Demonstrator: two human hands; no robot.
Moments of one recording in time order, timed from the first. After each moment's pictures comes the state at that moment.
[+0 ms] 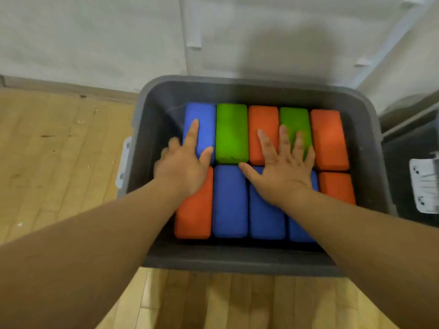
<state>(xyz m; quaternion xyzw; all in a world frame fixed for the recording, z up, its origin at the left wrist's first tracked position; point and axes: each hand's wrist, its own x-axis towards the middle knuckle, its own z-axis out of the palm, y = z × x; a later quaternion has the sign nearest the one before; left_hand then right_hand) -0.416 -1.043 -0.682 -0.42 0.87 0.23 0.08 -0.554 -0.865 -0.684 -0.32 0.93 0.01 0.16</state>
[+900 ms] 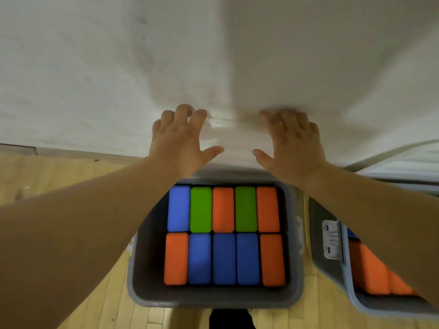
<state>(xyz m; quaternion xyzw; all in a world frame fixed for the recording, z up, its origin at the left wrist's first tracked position) -0.609 -1.114 -0.402 -0.25 0.96 0.05 0.06 -0.770 -0.908 -0.407 -0.47 0.88 0.01 0.03</state>
